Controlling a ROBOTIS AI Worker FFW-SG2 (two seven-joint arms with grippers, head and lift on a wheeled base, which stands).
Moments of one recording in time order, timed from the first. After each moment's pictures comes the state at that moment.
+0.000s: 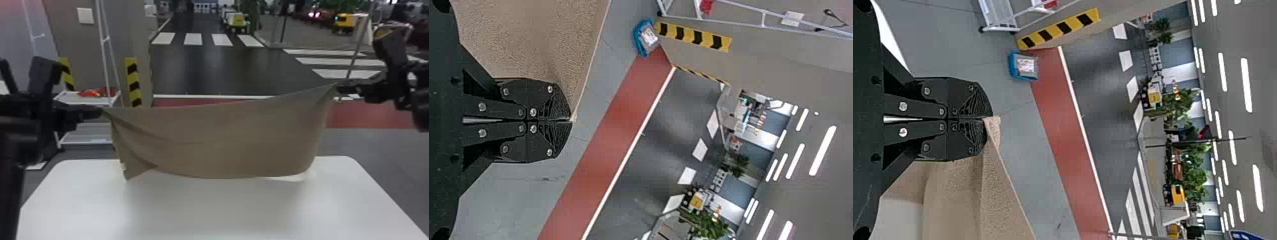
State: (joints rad) left arm -0.68 0.12 0.22 -1.45 -0.52 0.74 -0.81; right arm -0.89 -0.42 -0.01 -1.18 0.33 0.60 0.75
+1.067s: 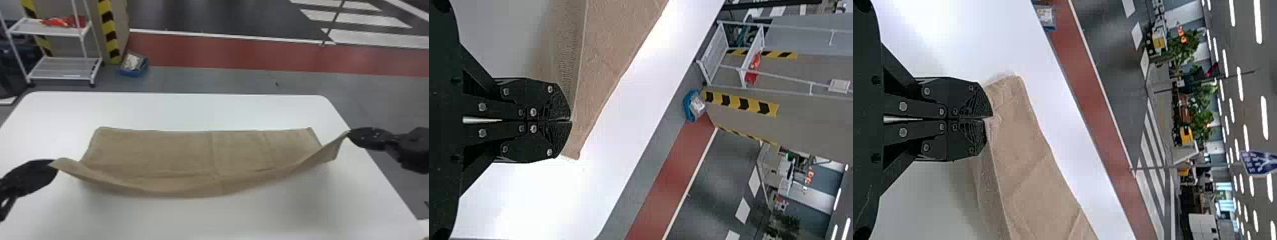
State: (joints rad) left arm 0.46 0.13 0.37 -2.30 -0.21 0.51 -0.89; right arm 0.23 -0.55 -0.50 -2.06 0.05 0.68 0.99
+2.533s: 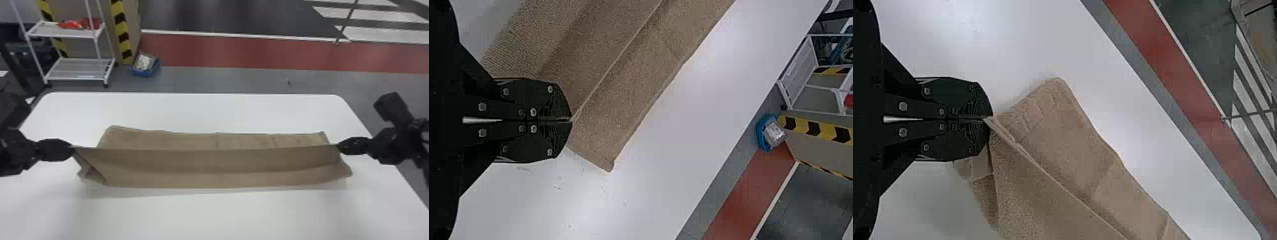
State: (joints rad) left arm -0.03 0.35 0.20 -1.85 -0.57 0.57 -1.24; right arm -0.12 -0.53 -0.18 -1.64 0.44 0.67 1.12
